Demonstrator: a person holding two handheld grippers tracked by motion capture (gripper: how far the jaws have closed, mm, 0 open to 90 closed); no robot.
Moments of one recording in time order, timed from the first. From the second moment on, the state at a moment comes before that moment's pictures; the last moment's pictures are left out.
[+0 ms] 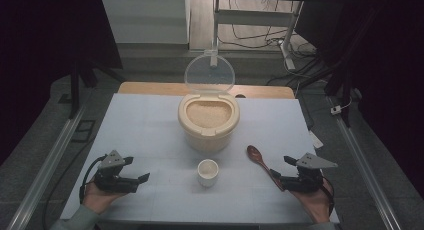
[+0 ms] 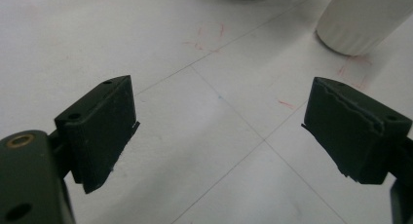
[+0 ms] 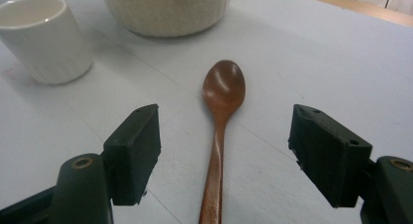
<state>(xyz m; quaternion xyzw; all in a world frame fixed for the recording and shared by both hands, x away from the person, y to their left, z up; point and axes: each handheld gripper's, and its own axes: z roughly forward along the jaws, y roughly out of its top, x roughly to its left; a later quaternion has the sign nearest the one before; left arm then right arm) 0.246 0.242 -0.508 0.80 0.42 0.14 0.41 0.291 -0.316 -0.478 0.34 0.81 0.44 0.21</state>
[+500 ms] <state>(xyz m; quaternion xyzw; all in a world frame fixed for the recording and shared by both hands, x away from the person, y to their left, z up) 0.250 0.234 -0.509 0.81 0.41 0.14 0.41 0.294 -0.308 -0.461 0.36 0.82 0.41 0.19</state>
